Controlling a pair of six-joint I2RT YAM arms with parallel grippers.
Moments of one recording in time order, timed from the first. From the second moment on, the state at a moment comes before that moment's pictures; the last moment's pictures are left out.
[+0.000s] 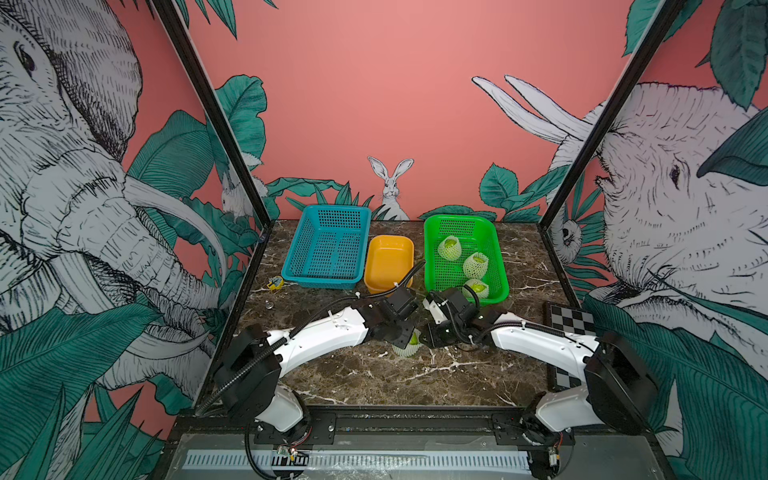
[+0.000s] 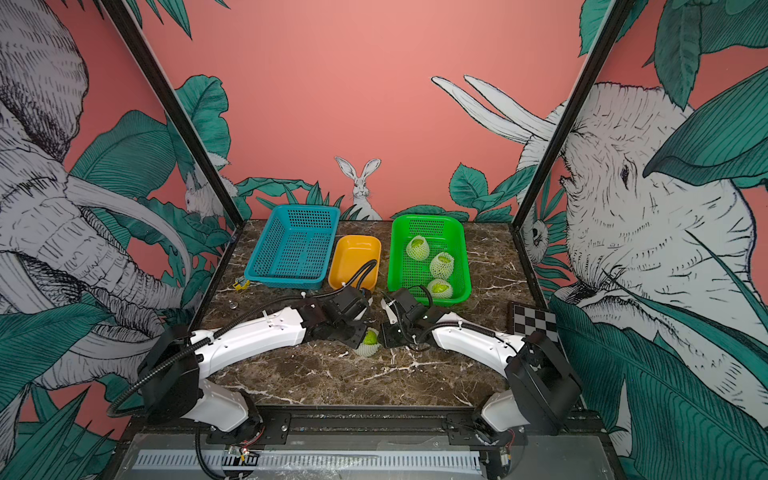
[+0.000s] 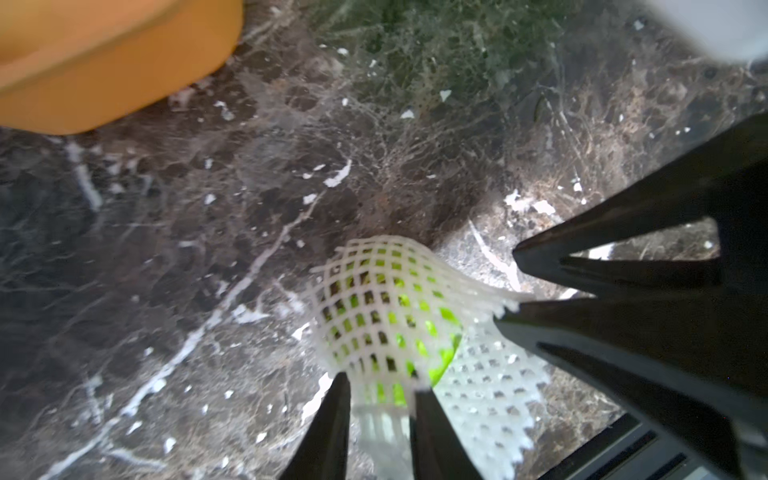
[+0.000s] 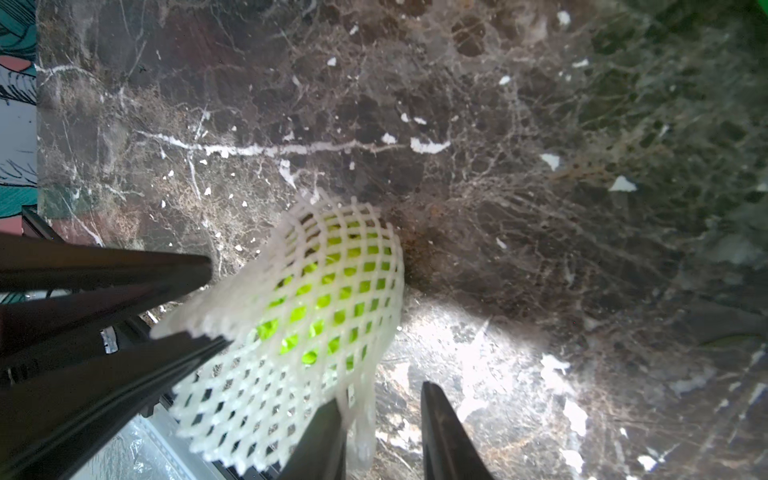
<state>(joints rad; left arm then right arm) -0.97 1.48 1.04 -0.67 -0.07 -0.40 0.80 1.44 0.85 -0.43 -0.24 0.53</state>
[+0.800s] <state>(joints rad) -0.89 1.51 0.95 -0.57 -0.13 -0.38 0.83 1.55 0.94 -0.42 -0.15 0.52</state>
